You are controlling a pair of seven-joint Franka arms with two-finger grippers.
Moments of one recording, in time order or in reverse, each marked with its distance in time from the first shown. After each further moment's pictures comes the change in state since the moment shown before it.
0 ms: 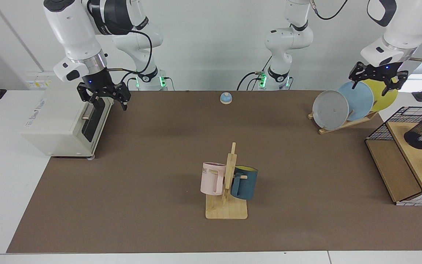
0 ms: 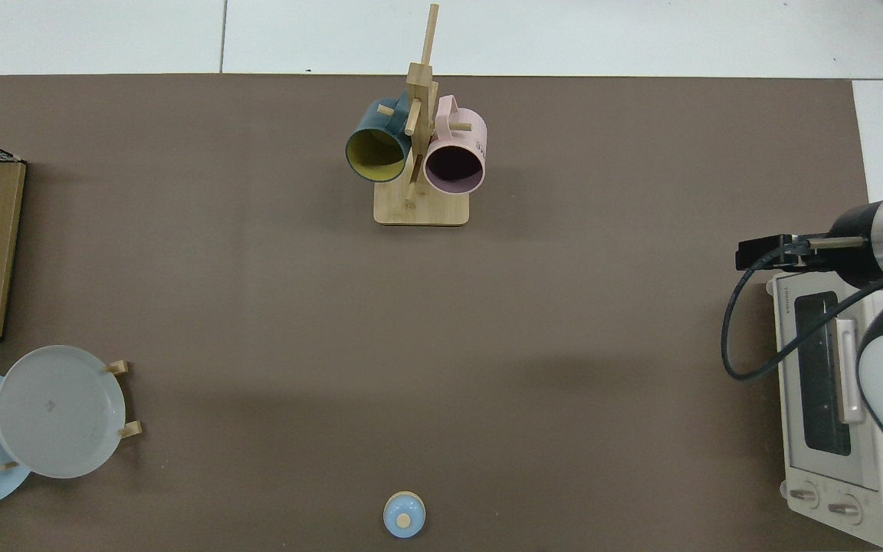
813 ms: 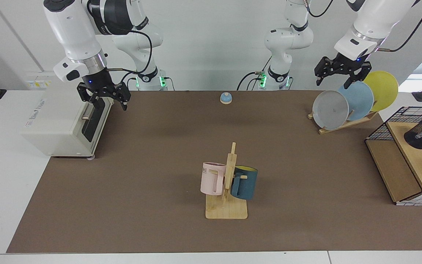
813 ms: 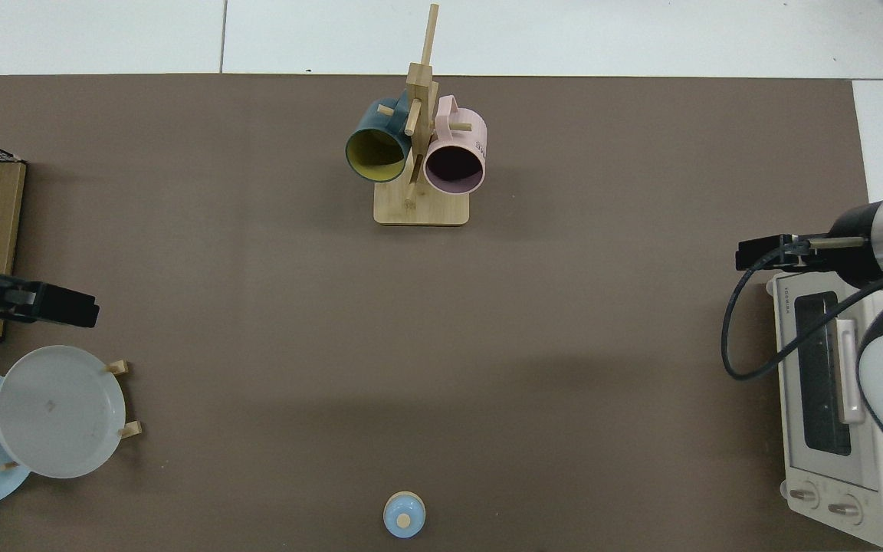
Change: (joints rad) left arm -0.018 0.010 -0.136 0.099 -0.164 -0.111 -0.466; right arm 0.000 0.000 0.000 0.000 0.000 0.000 0.000
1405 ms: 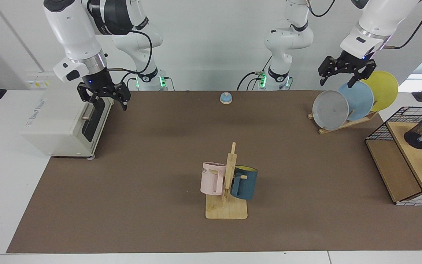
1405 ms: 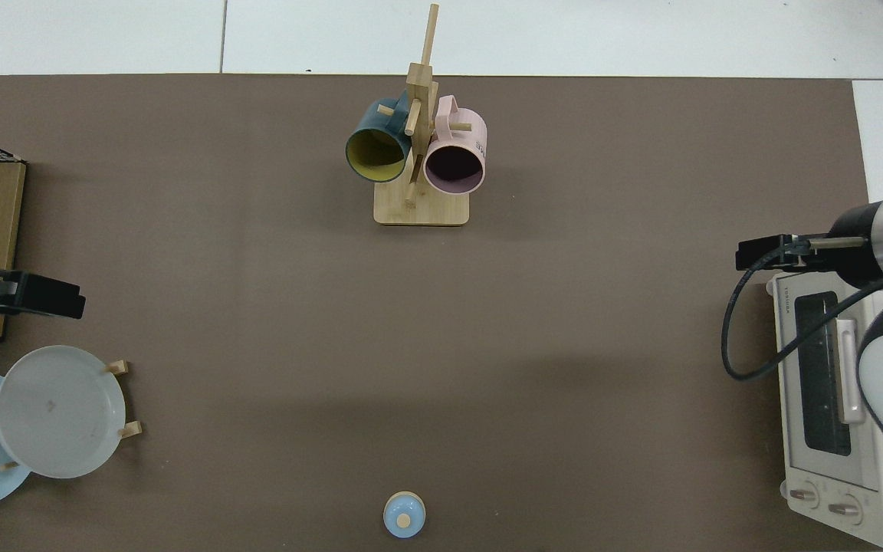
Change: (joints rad) left arm 0.001 0.007 0.012 0.020 0.001 0.000 -0.031; right arm 0.000 0.000 0.000 0.000 0.000 0.000 0.000
